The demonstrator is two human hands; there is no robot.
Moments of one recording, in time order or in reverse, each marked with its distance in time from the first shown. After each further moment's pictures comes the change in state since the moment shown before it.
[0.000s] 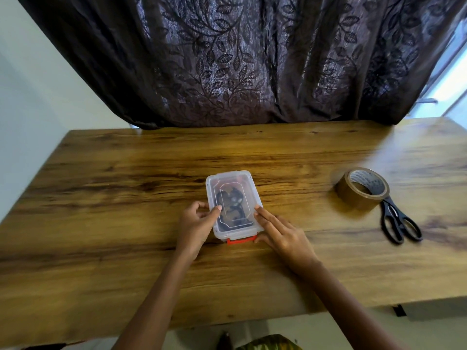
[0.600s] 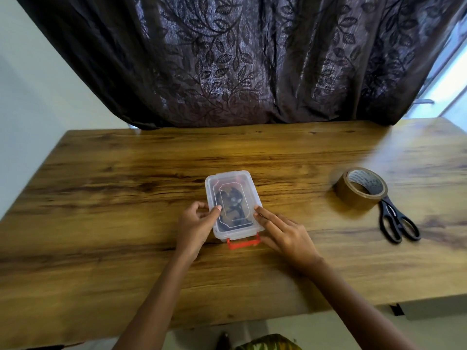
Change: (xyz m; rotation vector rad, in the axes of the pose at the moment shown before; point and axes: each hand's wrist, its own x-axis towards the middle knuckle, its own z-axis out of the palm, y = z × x) left_hand -0.001 0.001 -0.001 -0.046 -0.005 0.003; right_hand 0.006 0.005 -0.006 0.037 -0.014 -0.014
